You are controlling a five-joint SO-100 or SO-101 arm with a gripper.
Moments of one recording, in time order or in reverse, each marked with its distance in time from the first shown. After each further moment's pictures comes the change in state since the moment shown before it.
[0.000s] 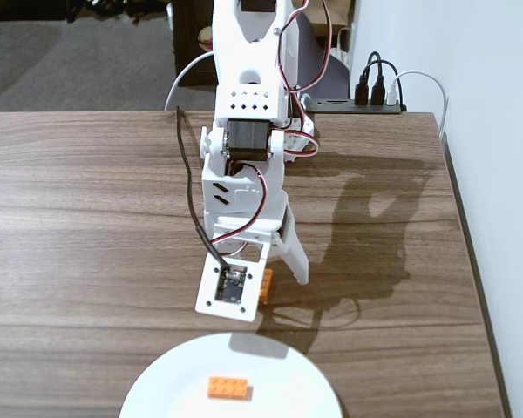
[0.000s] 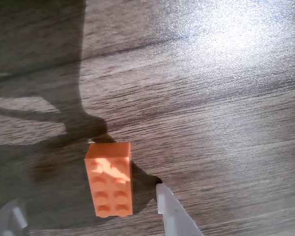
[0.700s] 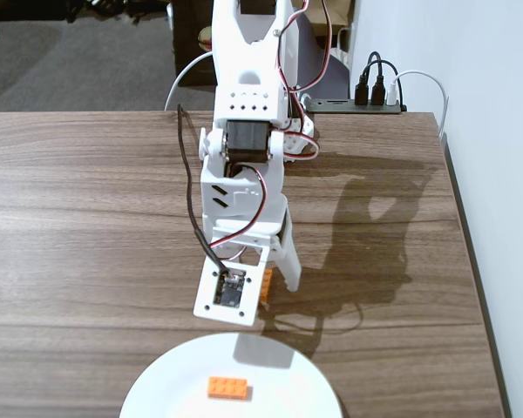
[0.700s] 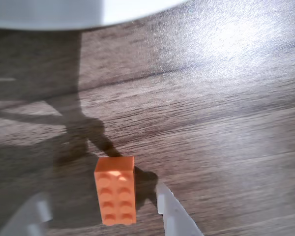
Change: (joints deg) arm 0.1 -1.4 -3.3 0.0 0.0
